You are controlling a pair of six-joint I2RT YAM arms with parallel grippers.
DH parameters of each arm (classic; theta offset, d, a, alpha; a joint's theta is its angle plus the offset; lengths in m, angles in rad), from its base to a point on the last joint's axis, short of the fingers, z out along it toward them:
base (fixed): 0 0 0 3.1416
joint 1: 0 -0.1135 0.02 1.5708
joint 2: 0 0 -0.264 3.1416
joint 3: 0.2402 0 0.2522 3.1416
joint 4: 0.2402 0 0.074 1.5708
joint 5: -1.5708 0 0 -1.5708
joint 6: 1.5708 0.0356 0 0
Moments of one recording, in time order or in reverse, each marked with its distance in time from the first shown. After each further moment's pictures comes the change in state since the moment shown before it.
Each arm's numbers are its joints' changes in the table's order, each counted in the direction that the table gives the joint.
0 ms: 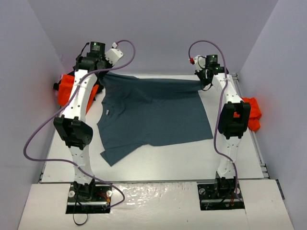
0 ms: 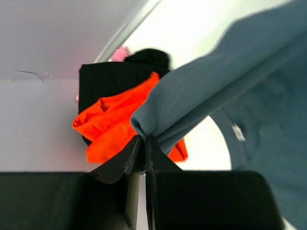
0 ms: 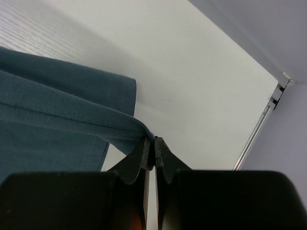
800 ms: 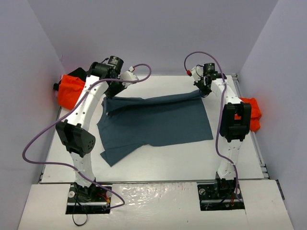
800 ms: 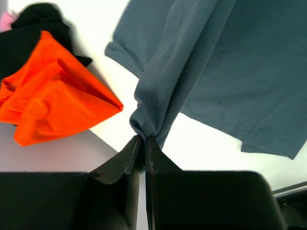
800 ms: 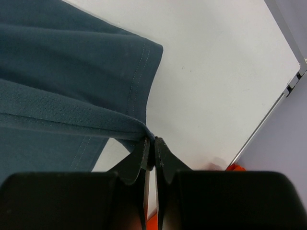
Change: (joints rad) left arm 0.183 -0.127 -0.149 0.377 -0.014 -0.035; right arm -0.013 -0.072 -0.215 -0.009 -0.051 -0.127
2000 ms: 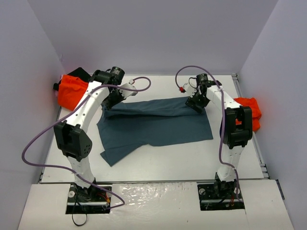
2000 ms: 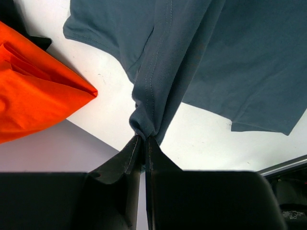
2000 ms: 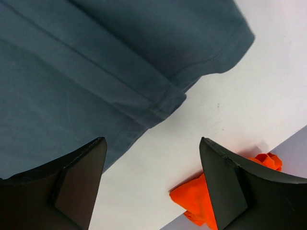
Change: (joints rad) left arm 0.005 -0.081 -0.271 -0.029 0.009 0.014; right arm -0.083 -0.151 -0.259 0.133 -0.003 -0.094
